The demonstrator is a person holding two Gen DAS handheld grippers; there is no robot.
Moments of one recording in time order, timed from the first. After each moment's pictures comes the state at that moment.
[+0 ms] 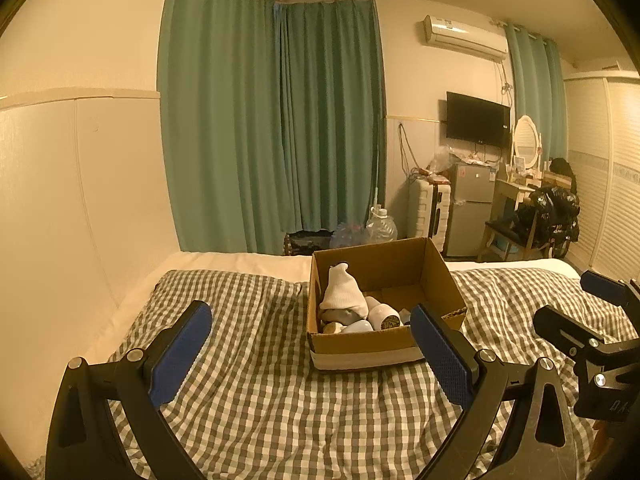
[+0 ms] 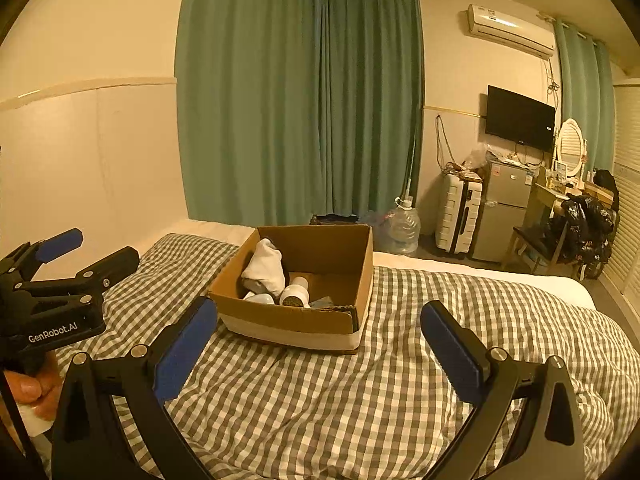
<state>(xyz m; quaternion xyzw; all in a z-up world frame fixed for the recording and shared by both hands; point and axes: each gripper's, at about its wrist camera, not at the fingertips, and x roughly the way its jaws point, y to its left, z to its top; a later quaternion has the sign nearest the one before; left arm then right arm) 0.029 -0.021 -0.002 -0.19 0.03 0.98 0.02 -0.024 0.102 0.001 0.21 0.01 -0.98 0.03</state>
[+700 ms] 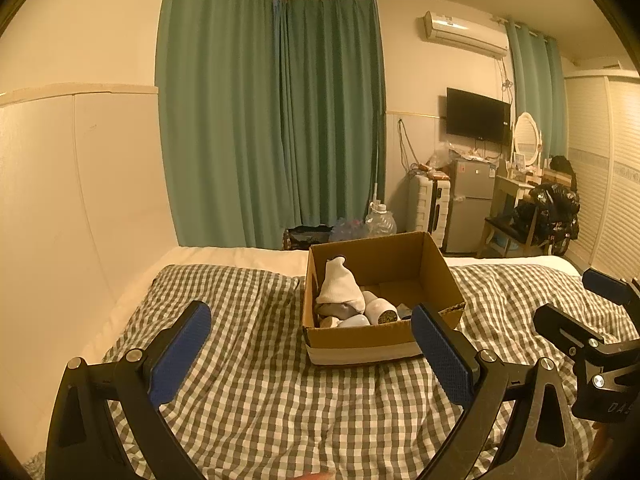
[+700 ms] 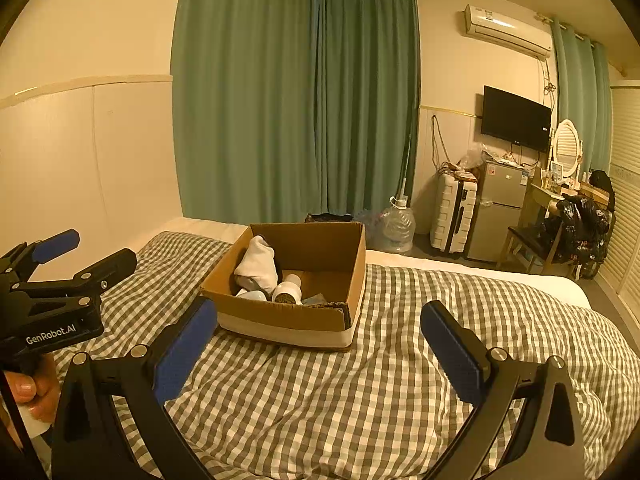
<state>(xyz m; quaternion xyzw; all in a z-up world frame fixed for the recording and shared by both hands) 0.029 -0.018 -0.005 -0.20 0.02 0.98 0.02 -0.025 0.106 -0.005 0.21 0.02 -0.98 0.03</state>
